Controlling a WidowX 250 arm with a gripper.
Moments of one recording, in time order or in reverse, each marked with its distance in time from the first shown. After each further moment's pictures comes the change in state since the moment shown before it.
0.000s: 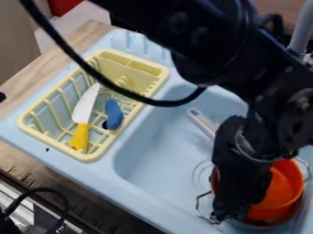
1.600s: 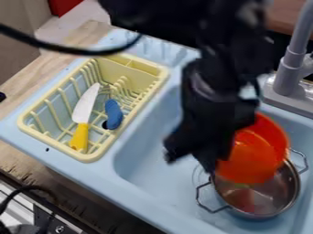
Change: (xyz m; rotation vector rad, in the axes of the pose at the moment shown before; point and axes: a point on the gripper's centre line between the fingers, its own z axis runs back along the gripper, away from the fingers) arm 0.034 0.000 0.039 -0.045 -0.046 -0.240
